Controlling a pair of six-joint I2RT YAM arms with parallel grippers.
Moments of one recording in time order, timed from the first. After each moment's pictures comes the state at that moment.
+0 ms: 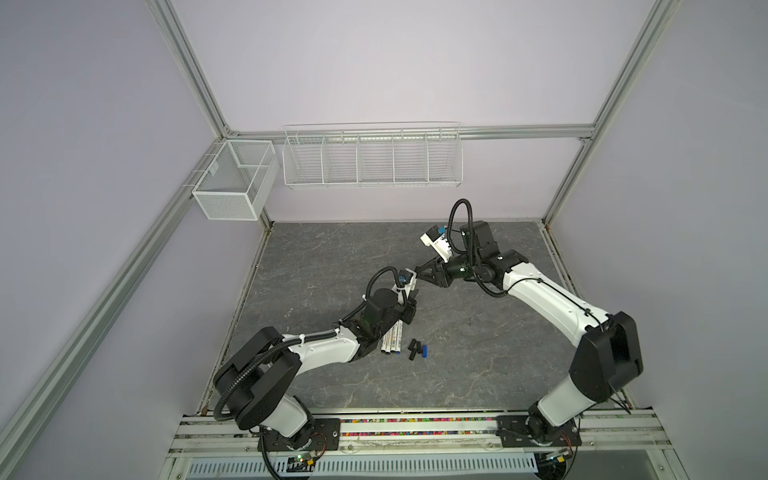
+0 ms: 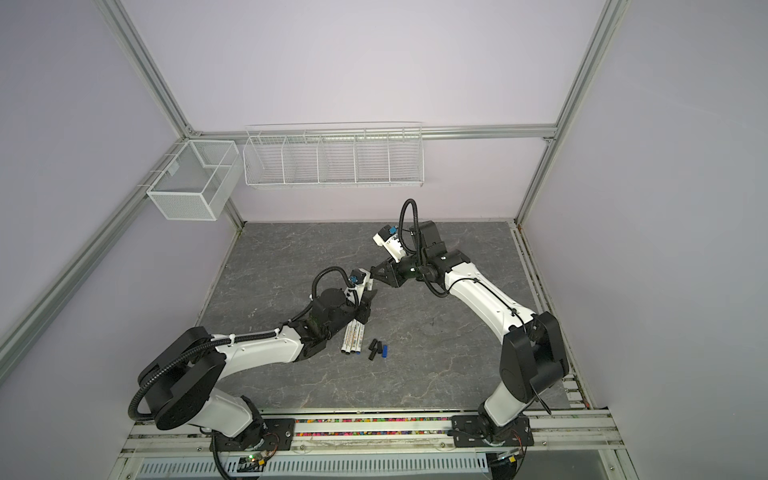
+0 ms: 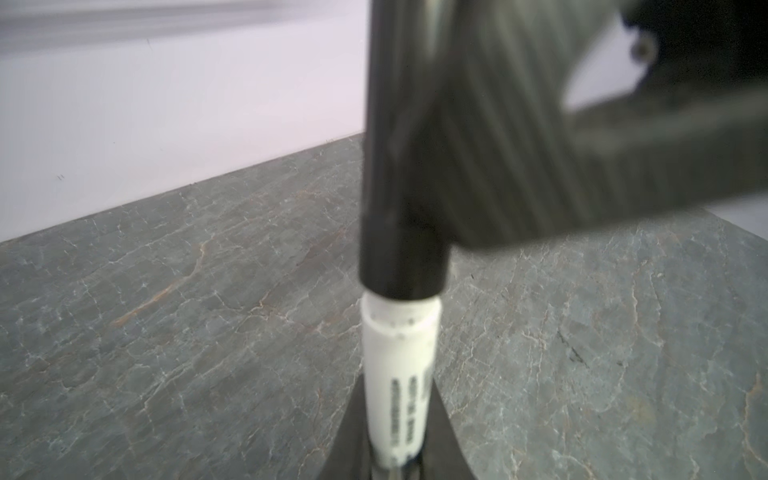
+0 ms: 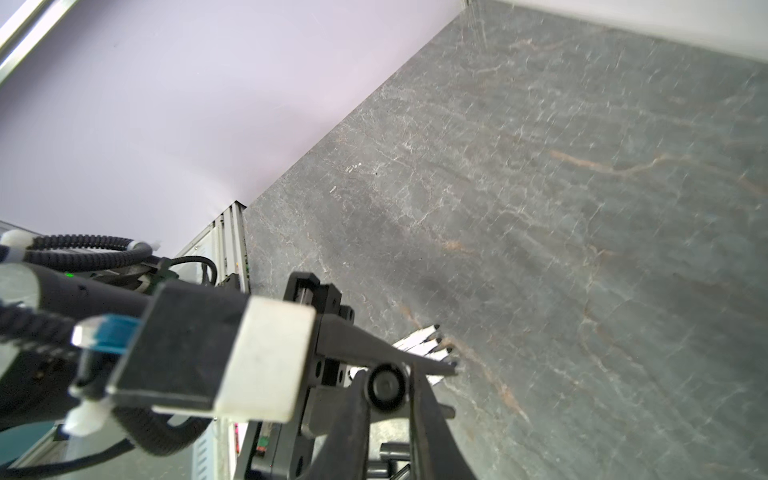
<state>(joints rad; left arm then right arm) -0.85 1.52 0.68 0.58 -0.16 -0.08 0.50 1.62 1.34 -0.49 -0.74 0.00</state>
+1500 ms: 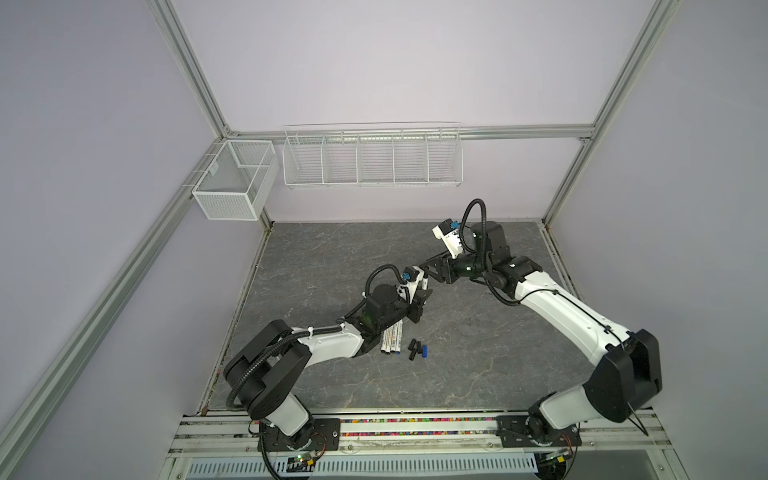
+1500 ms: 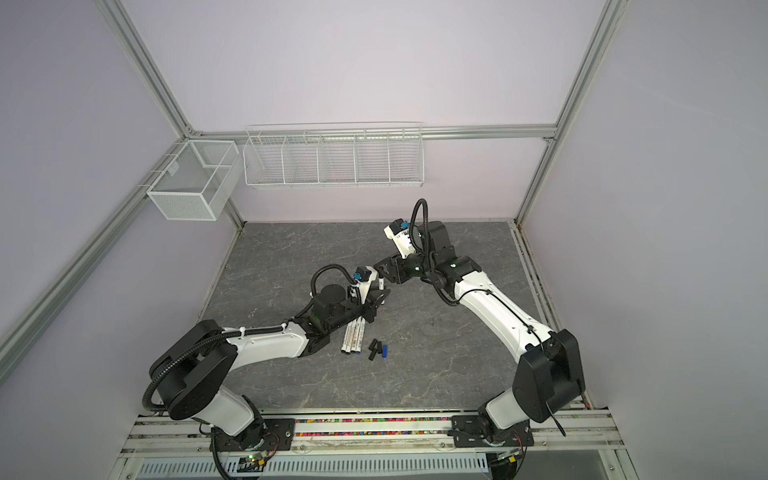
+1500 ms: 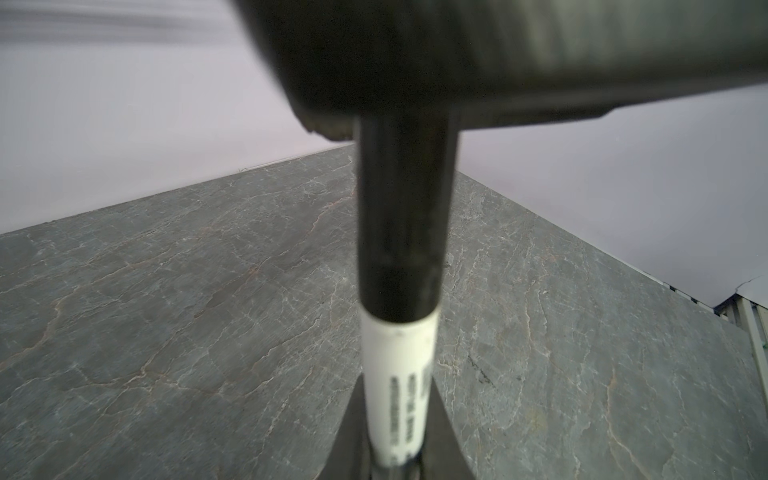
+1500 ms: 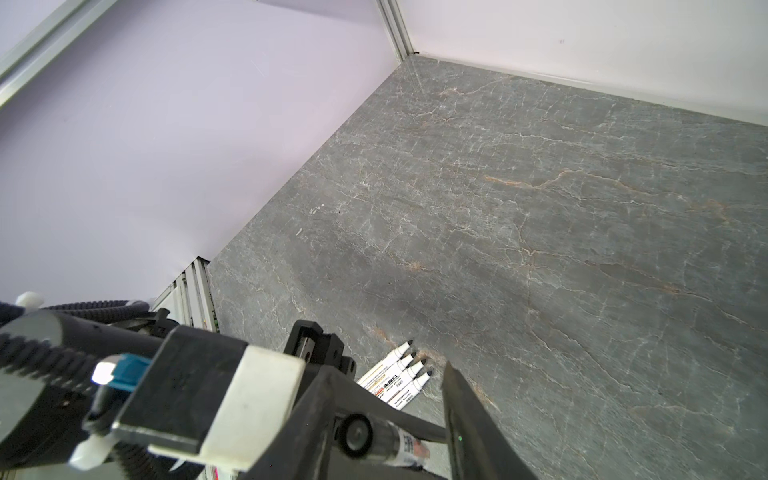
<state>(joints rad) -0.84 1.59 0.71 0.67 0.11 -0.14 0.51 1.51 1.29 -0.37 -0.57 0.15</state>
